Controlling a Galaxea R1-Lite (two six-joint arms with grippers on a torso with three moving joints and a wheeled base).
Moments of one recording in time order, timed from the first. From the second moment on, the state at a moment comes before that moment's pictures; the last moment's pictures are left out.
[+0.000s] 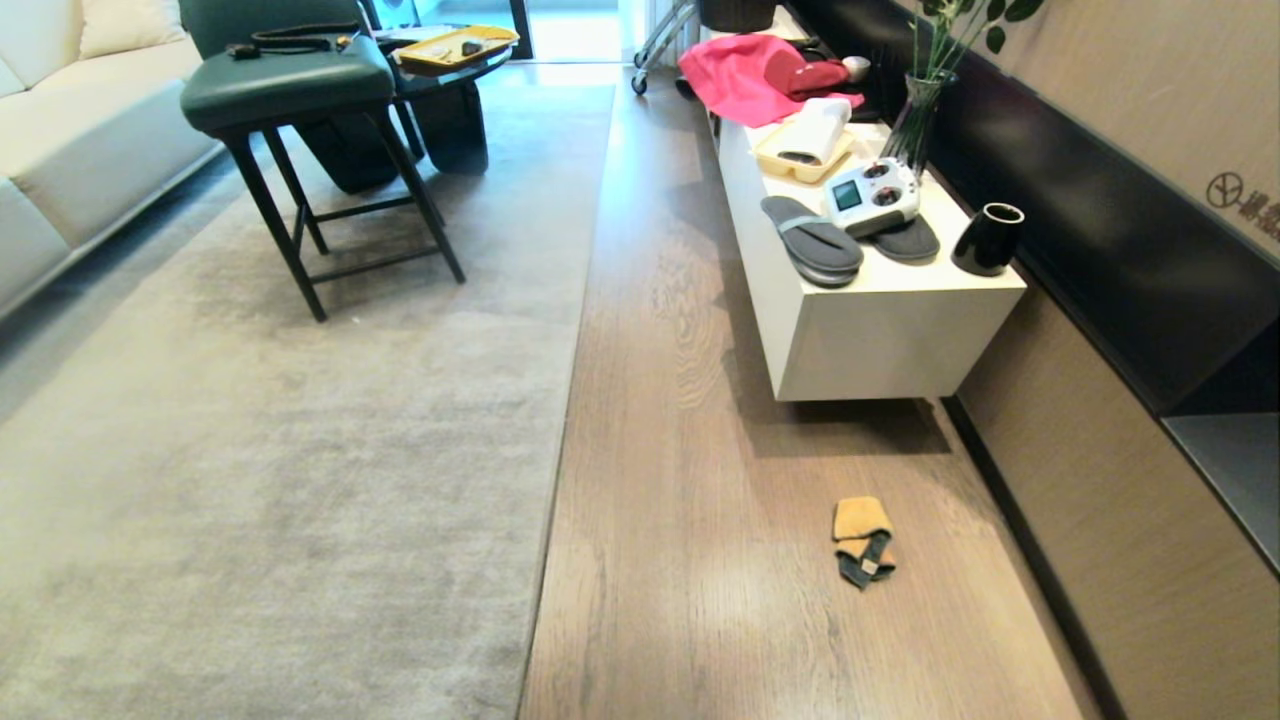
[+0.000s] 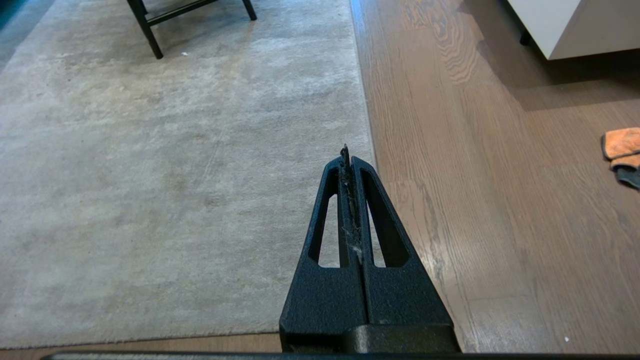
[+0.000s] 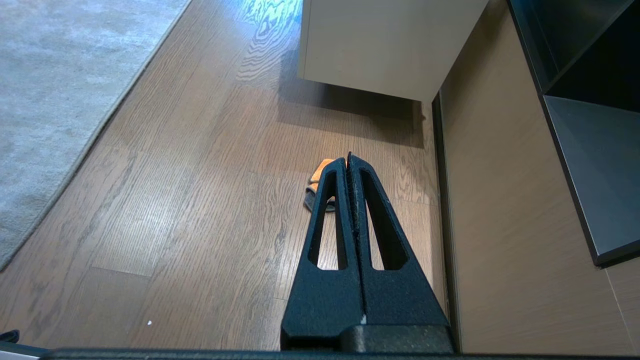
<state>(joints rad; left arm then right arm) 0.00 0.00 0.00 0.00 -0.02 0.10 0.01 0.00 0.00 0.01 0.07 -0.18</state>
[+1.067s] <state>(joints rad) 0.00 0.00 0.00 0.00 -0.02 0.10 0.01 0.00 0.00 0.01 0.07 -0.18</state>
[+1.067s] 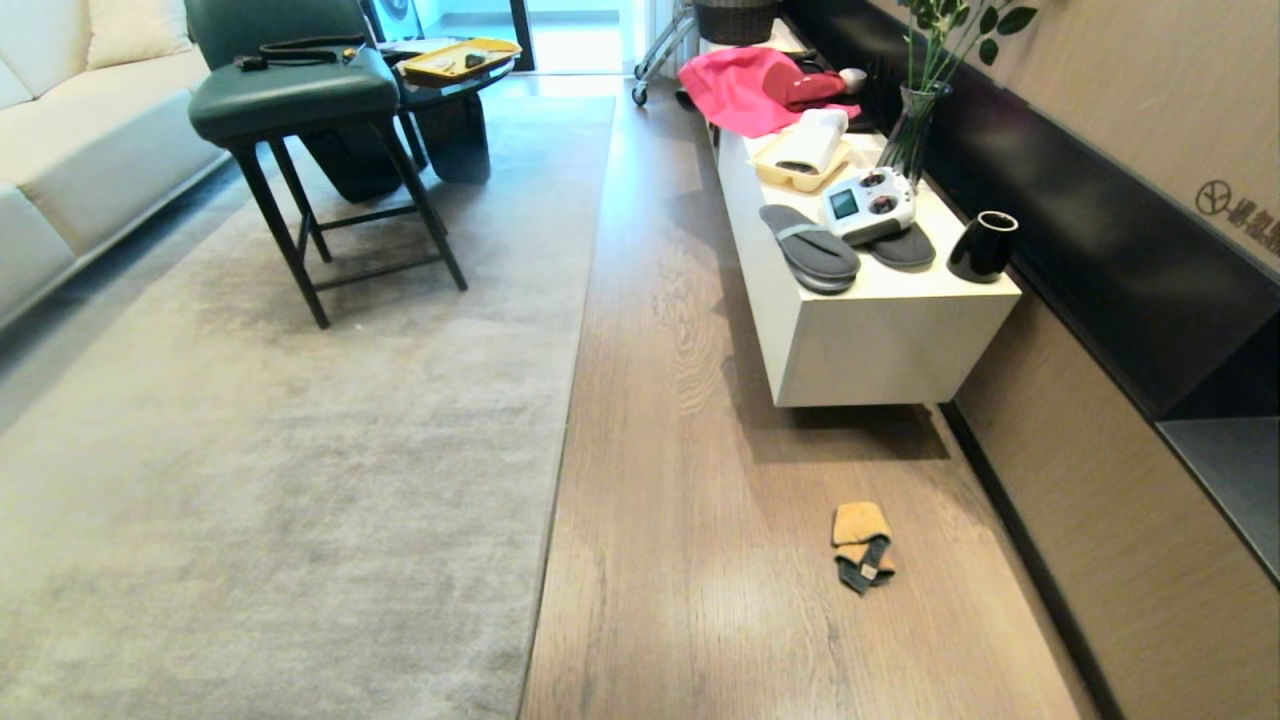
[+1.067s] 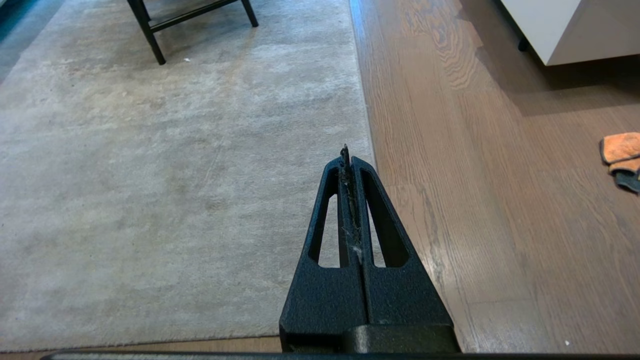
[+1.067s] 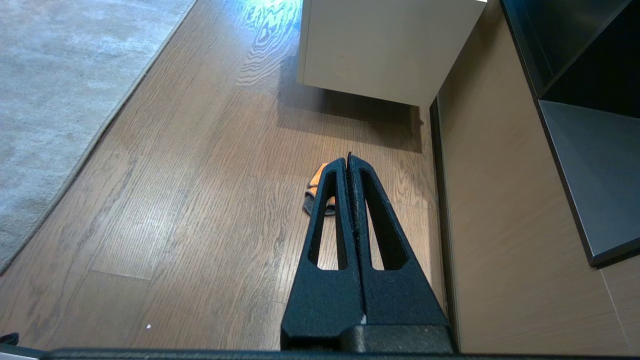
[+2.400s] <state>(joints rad) 0.00 0.00 0.00 0.00 -0.02 0.10 0.01 0.00 0.00 0.00 0.07 -0.18</state>
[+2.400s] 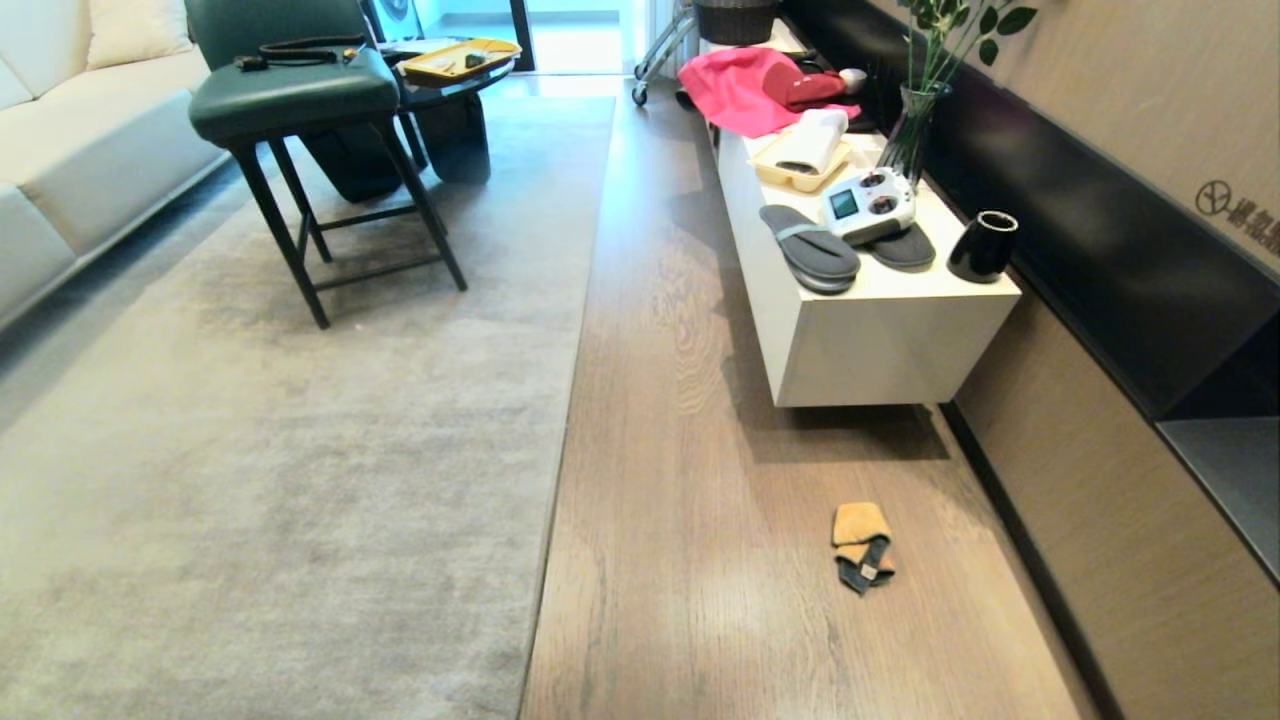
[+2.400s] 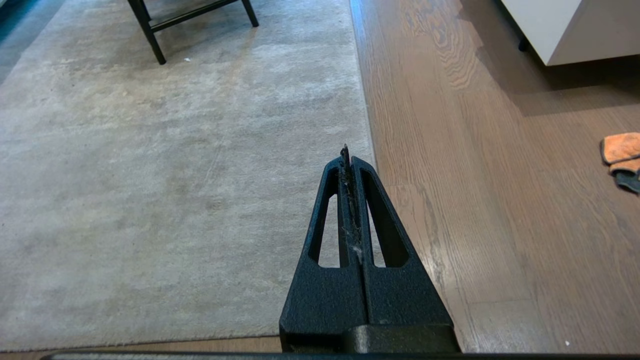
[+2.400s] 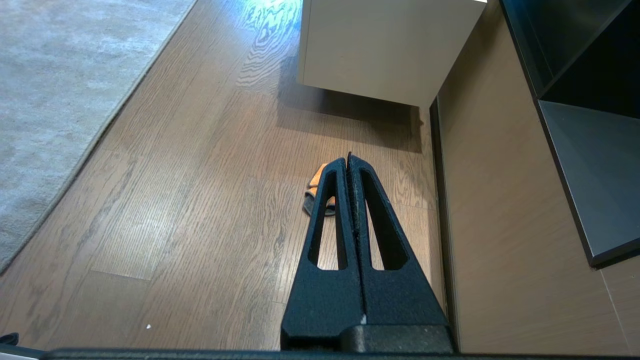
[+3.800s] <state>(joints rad) 0.00 0.00 0.00 0.00 -0.02 0.10 0.01 0.00 0.00 0.00 0.07 -0.18</state>
